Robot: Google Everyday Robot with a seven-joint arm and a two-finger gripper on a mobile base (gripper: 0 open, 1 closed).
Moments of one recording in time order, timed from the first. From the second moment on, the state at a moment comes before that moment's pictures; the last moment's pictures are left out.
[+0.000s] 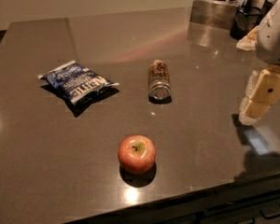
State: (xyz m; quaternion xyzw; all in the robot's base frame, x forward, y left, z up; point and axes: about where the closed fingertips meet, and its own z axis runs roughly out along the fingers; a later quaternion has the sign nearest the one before) arm 0.438 -0.217 0.976 -0.60 0.78 -0.03 0.16
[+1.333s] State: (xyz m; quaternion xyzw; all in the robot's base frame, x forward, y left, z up) arm 0.504 -0.186 0.968 -0.51 0.84 0.01 0.15
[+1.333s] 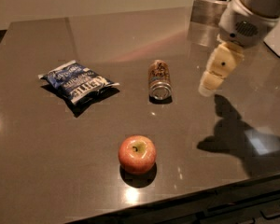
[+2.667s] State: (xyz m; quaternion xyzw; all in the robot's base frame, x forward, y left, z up) arm 0.619 -0.083 0.929 -0.25 0.95 0.07 0.15
